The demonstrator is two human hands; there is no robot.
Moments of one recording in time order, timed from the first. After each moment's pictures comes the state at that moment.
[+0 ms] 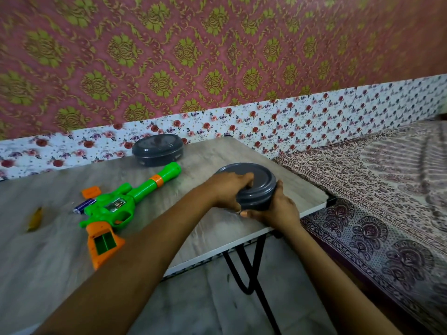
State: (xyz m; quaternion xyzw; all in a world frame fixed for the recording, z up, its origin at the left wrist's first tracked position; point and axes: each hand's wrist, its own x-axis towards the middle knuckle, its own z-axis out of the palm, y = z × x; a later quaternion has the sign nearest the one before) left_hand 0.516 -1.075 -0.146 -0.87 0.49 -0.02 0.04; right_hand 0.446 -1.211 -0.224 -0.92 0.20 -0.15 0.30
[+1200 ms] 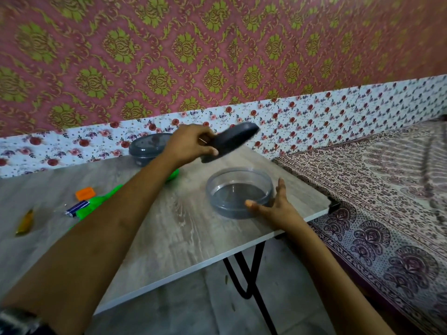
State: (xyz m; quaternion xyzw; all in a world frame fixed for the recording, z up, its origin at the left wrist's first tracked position) left_hand 0.578 -1.039 -0.086 -0.88 0.35 -0.12 -0.31; right_hand 0.448 -1.222 -0.213 -0.84 0.16 -0.09 0.50
